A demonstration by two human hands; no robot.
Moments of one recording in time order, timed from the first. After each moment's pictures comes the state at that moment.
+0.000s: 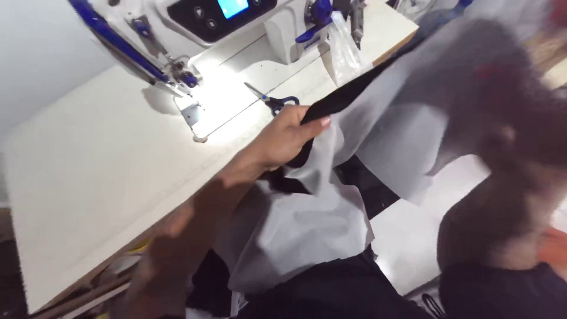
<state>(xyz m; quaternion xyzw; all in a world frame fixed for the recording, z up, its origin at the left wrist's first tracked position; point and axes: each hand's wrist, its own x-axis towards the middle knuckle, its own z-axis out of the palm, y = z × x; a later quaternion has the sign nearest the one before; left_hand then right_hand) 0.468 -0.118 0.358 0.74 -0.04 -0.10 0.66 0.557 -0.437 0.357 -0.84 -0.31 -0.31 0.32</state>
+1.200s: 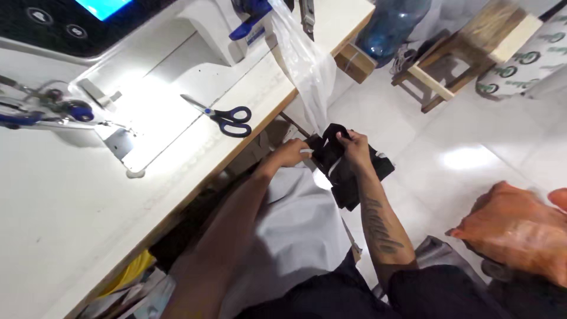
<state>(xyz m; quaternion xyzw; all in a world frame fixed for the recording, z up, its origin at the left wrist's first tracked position) 0.582 -0.168 0.139 0.87 -0.12 -0.33 0.33 0.604 -0.405 0.106 -0.77 0.02 0.09 0.63</state>
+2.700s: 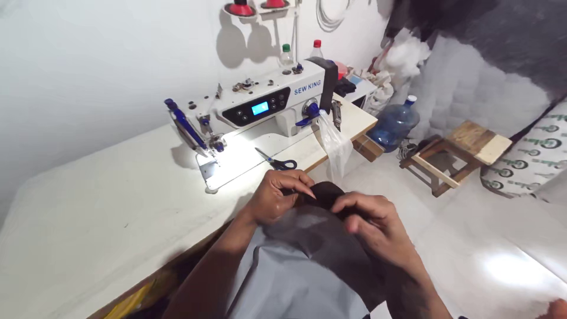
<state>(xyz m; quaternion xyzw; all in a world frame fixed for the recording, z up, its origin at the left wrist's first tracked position) 0.463 -0.095 0.347 0.69 -0.32 0.12 0.64 0.499 -0.344 0.355 -0.60 -0.50 0.00 0.63</state>
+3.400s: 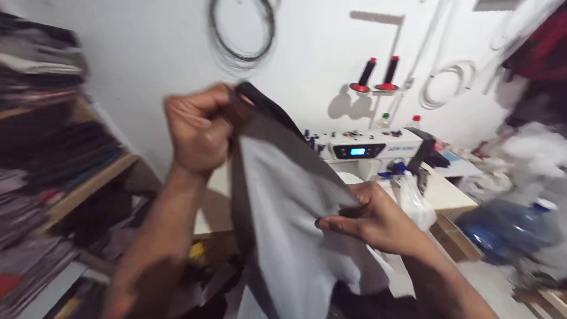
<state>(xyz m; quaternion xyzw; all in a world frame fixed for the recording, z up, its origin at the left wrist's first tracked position) 0.242 0.014 0.568 0.76 -0.11 0.58 0.26 0.446 -0.212 0.480 -0.50 -0.73 0.09 0.47</state>
